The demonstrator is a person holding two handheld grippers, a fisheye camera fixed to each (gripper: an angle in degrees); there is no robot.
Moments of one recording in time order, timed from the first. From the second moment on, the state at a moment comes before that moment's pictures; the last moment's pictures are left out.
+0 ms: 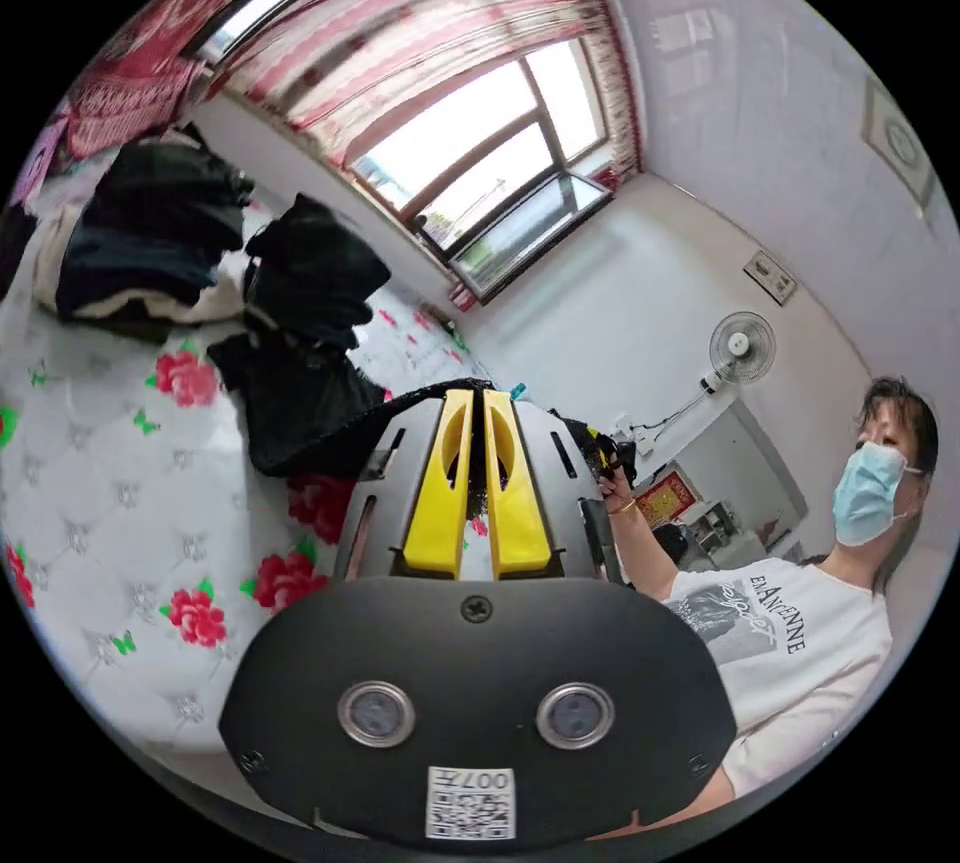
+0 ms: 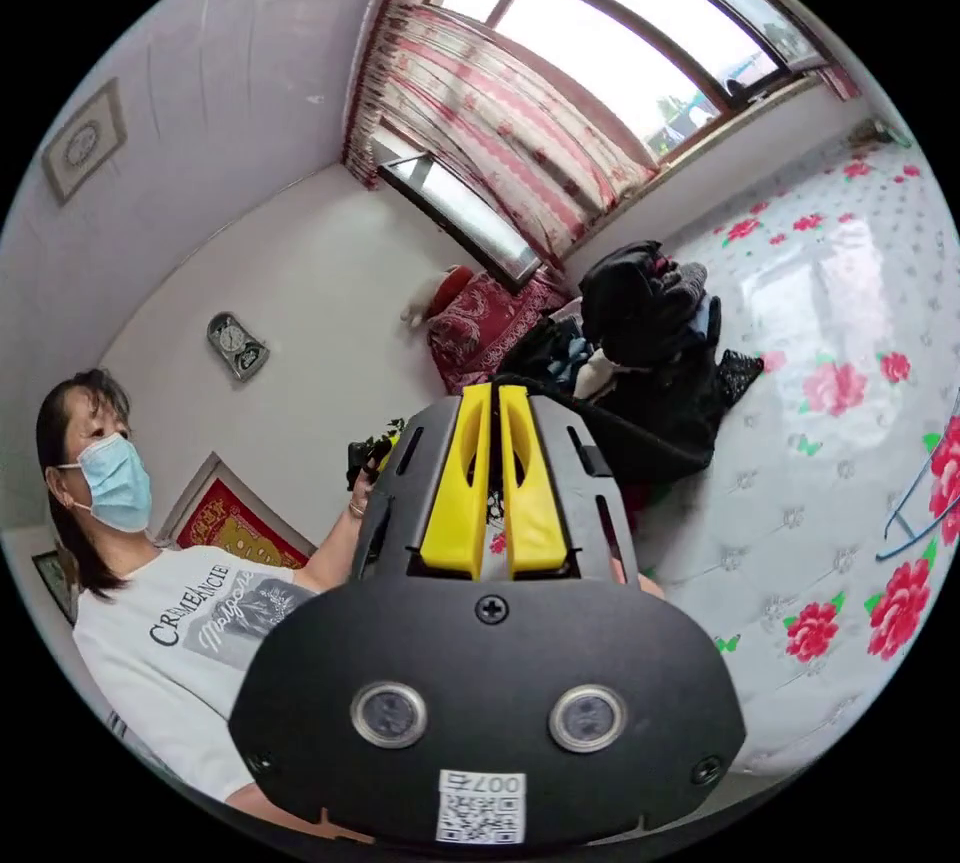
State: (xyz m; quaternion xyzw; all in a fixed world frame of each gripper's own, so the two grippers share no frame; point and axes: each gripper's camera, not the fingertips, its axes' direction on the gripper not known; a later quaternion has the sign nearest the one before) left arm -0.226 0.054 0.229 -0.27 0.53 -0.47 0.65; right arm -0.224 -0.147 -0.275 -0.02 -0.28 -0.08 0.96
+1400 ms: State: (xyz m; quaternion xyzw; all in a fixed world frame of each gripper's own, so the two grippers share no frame) left arm -0.020 0.209 0.180 -0.59 0.41 -0.42 0.55; right arm -0.157 -0.003 -0.122 -0.24 0.02 0.04 0.97
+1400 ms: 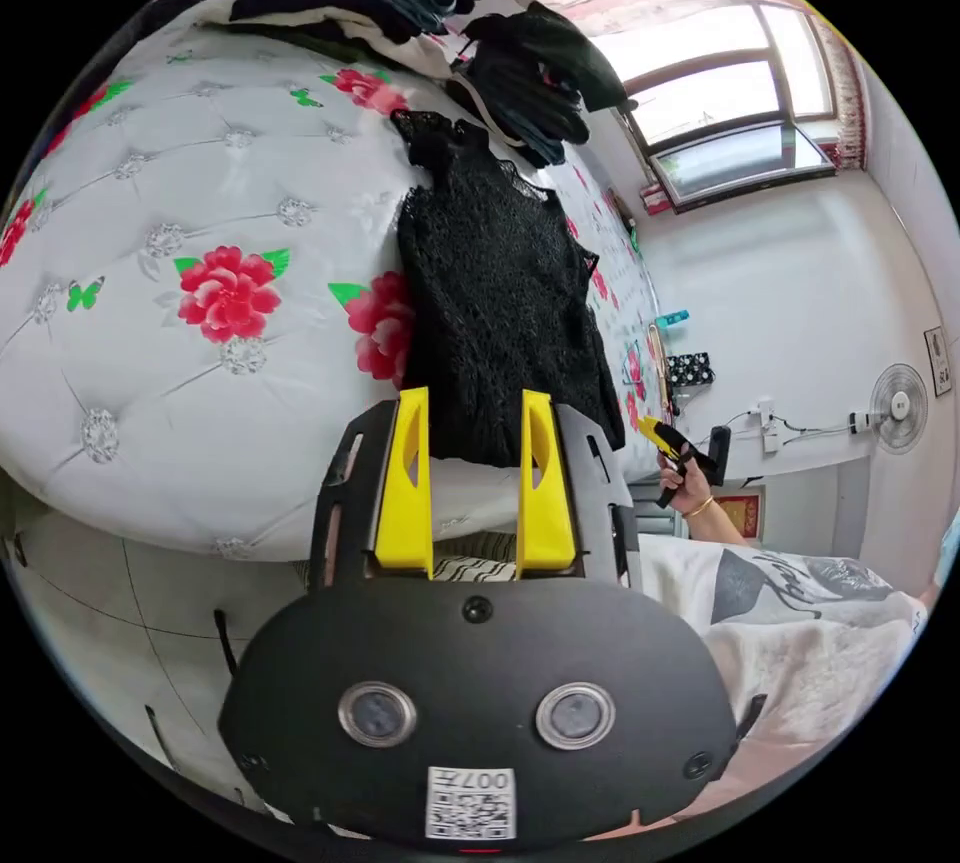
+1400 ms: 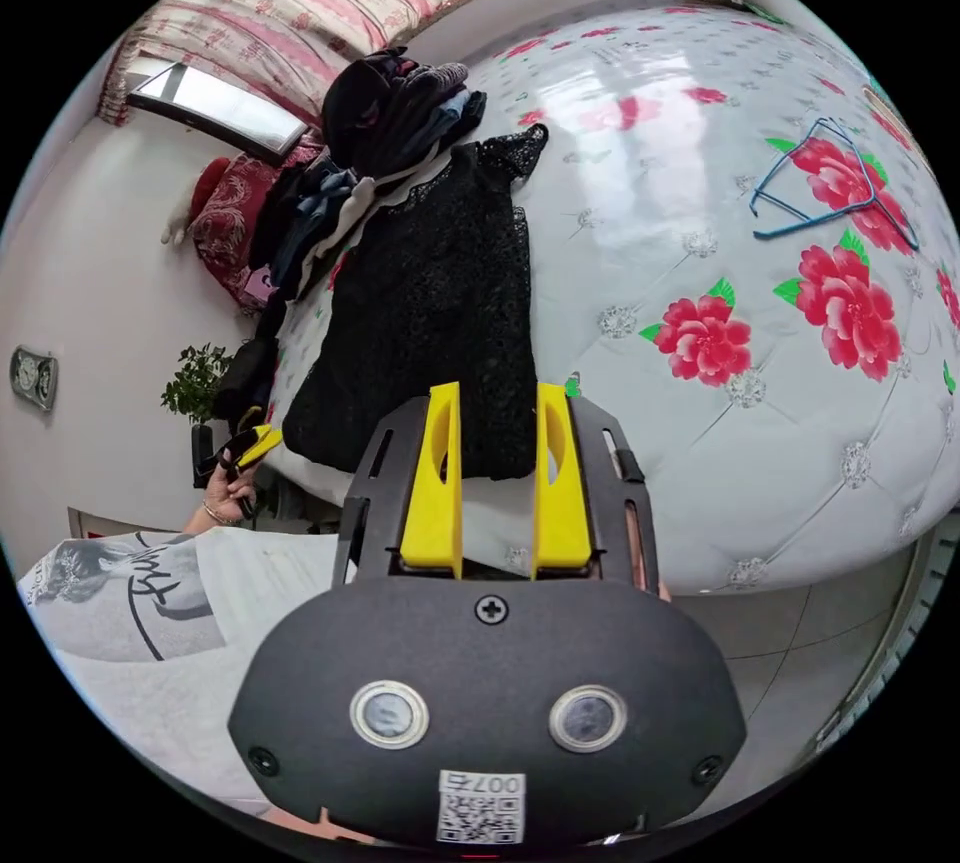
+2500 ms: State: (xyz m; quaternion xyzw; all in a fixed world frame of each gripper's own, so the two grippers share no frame) left arm -0.017 0.244 0.169 -0.63 0.42 -0.38 0.53; right arm -0.118 0.051 -0.136 -0.35 0.02 -0.02 0.94
